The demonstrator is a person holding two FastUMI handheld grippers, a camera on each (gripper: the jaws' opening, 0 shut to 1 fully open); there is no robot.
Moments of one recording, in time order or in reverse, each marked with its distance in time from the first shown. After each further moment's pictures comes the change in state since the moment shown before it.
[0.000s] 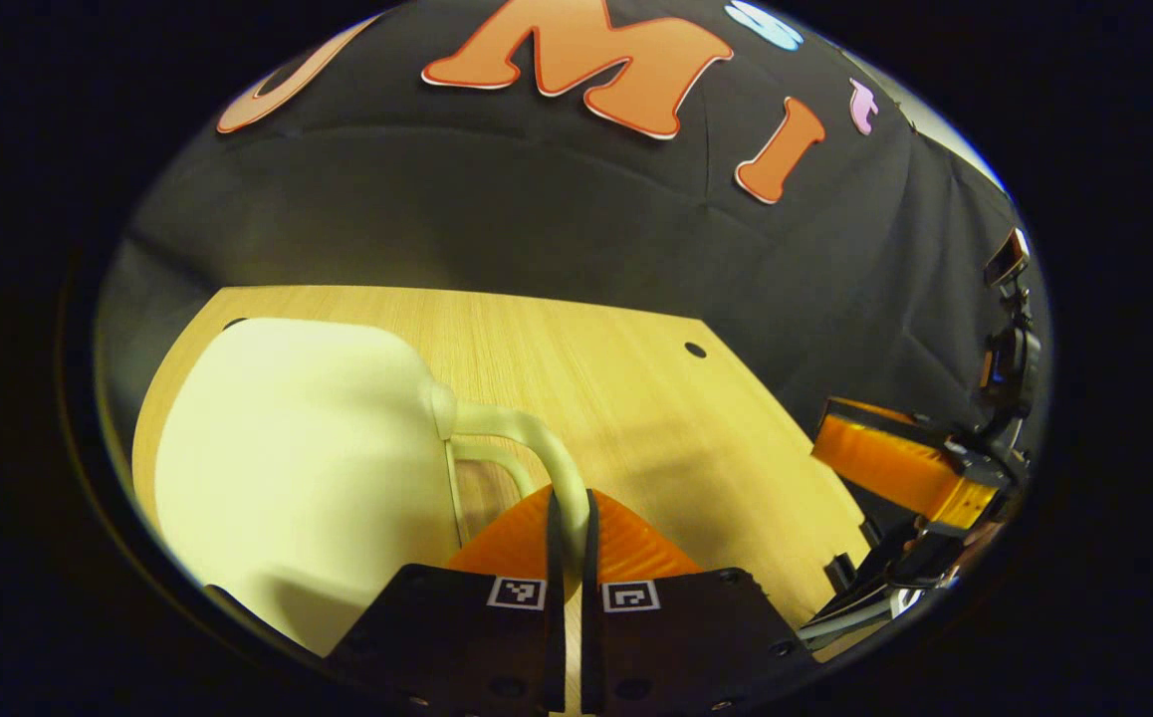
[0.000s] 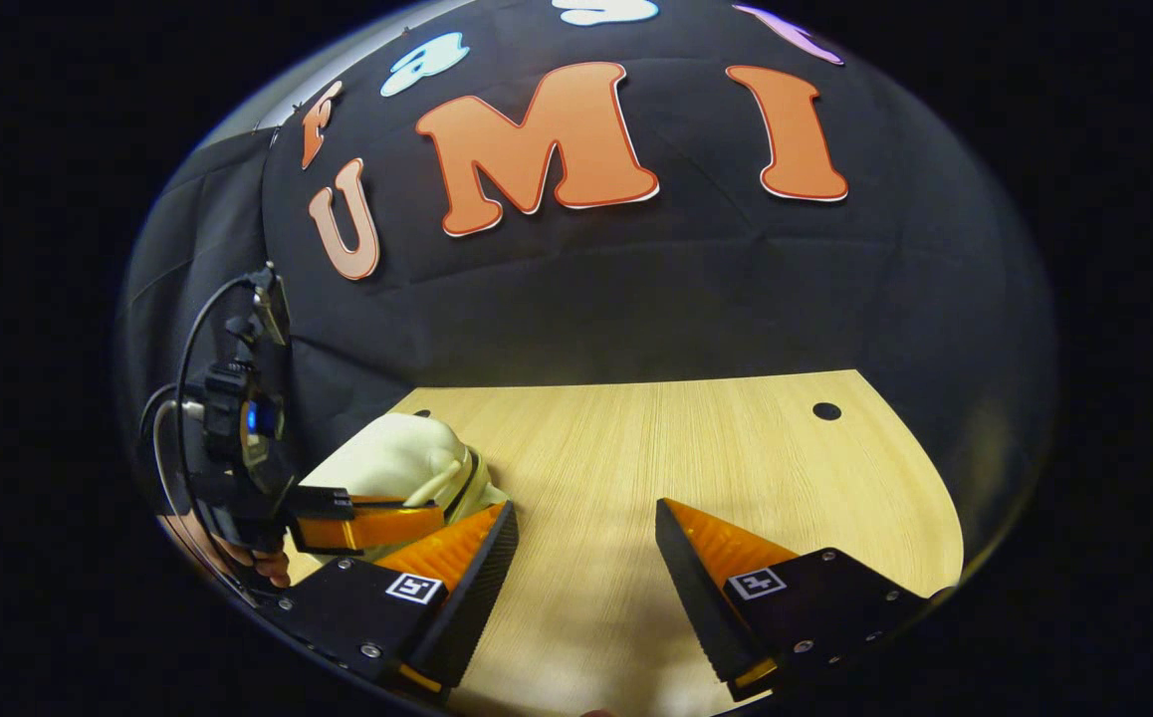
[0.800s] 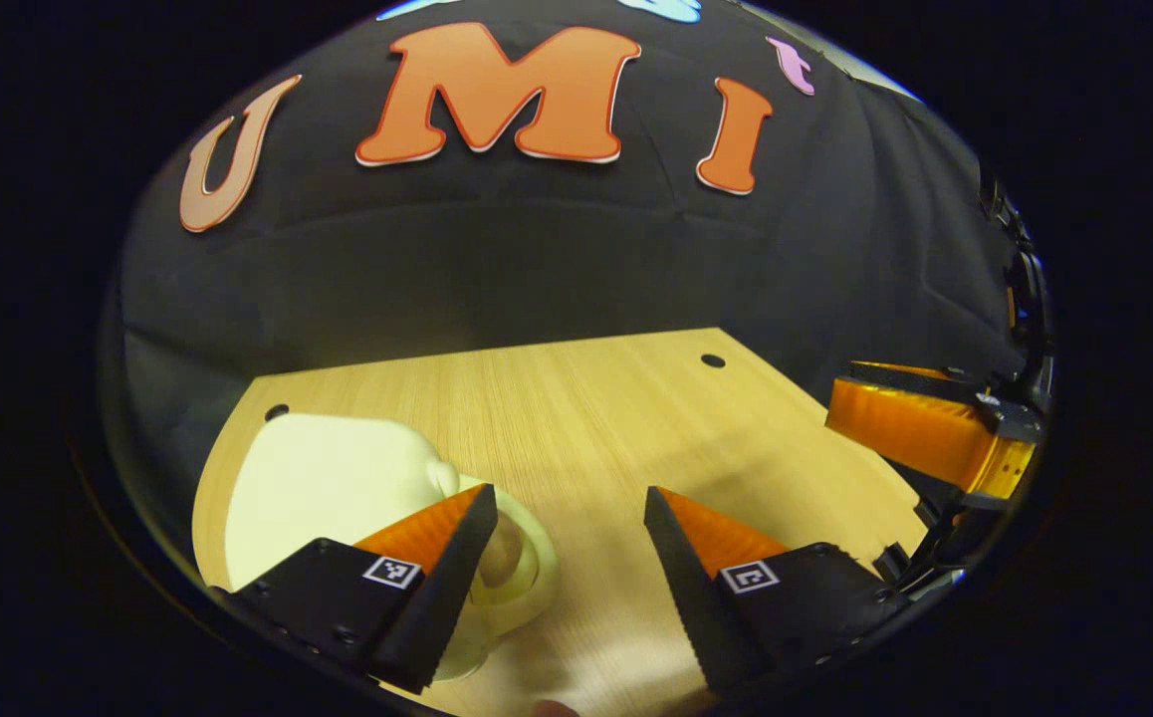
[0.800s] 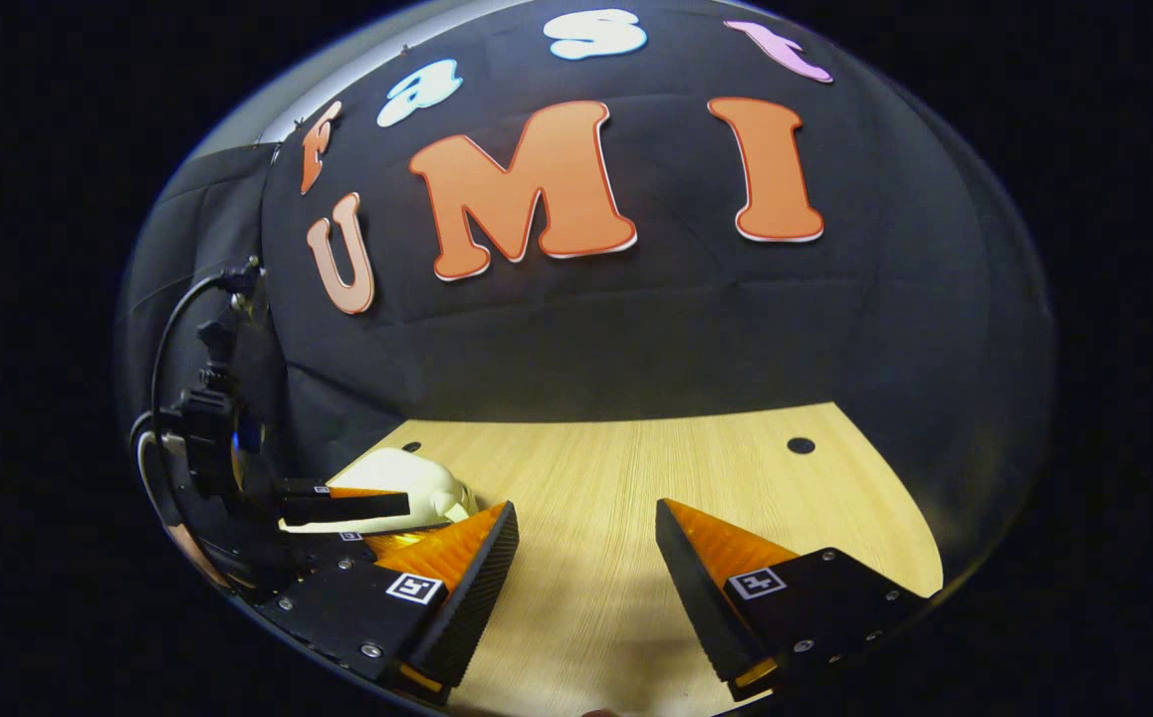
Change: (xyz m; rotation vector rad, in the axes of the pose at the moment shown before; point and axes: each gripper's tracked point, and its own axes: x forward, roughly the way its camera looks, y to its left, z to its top) left arm -0.031 -0.043 0.056 0.185 -0.166 0.118; right arm -0.024 -0.015 0.044 -0.004 -0.133 -0.030
